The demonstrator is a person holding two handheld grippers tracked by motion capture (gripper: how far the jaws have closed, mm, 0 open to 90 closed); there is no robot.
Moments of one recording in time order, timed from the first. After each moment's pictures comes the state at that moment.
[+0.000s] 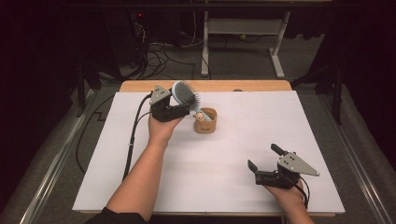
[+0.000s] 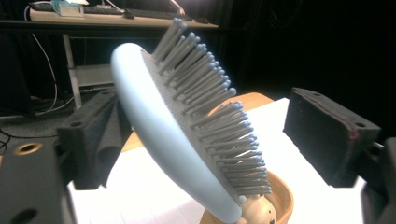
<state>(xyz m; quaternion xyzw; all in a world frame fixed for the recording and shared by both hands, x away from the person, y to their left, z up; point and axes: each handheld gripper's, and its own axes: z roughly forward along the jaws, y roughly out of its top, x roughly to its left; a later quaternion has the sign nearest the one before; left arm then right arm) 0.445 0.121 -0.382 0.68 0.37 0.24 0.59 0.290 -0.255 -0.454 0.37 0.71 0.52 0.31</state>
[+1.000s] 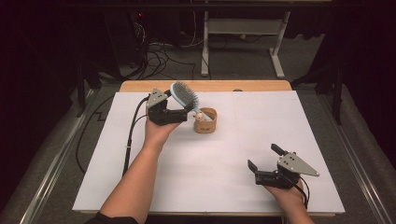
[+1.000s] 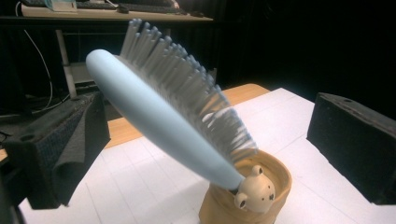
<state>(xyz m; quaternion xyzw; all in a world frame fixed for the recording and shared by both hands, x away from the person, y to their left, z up) 0.437 0.131 -0.388 0.69 0.36 0.23 0.58 0.290 -0.255 -0.454 0.37 0.71 0.52 0.31</state>
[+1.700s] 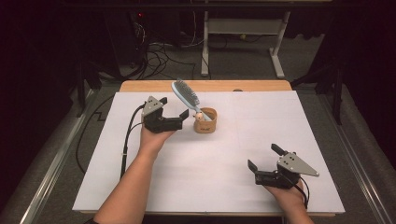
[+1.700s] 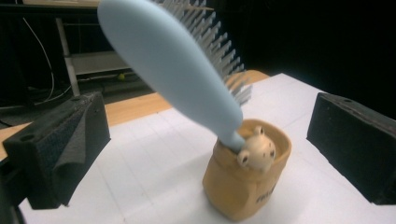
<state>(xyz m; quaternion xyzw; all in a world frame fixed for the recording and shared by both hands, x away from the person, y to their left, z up) 0.419 0.148 -0.408 0.69 0.37 0.23 0.58 0.290 -0.255 -0.454 0.37 0.71 0.52 0.31</state>
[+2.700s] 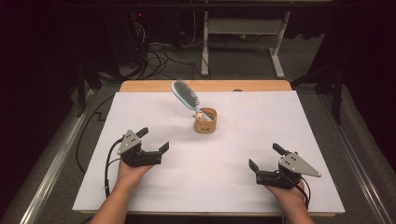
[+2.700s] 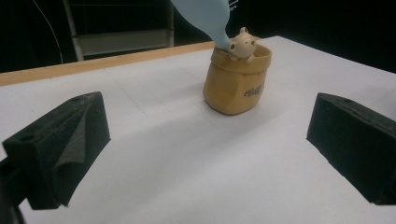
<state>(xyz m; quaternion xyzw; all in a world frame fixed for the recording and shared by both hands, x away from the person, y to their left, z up) 0.332 0.204 -0.450 0.71 0.37 0.23 0.56 0.288 -0.256 -0.451 0.37 0.70 0.52 0.32</state>
